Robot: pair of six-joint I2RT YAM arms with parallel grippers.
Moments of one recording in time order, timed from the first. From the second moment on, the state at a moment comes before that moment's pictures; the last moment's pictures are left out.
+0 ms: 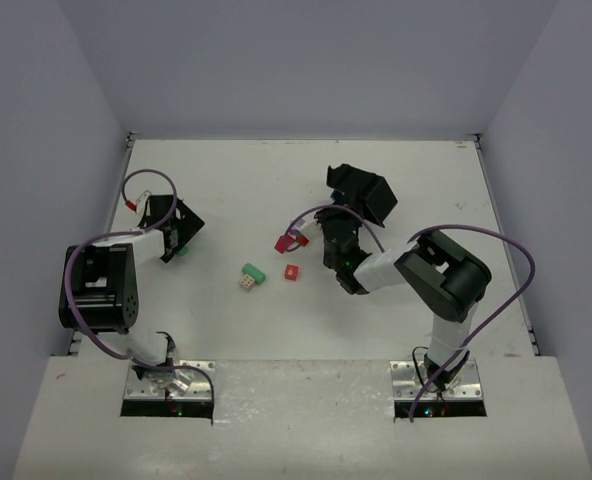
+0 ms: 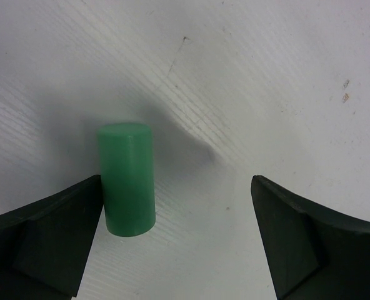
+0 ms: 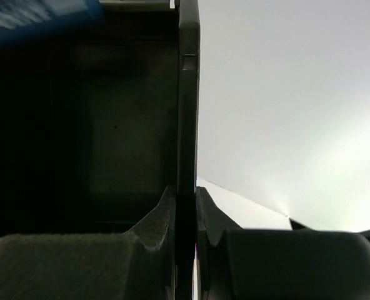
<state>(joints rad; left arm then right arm) 0.09 1.59 0.74 -0.04 -0.18 -0.76 0.75 1.86 0.71 1.09 0.87 -2.09</state>
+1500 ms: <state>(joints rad) 0.08 1.50 0.69 -0.05 -0.08 -0.72 -0.26 1.76 1.35 -0.39 0.02 -0.01</state>
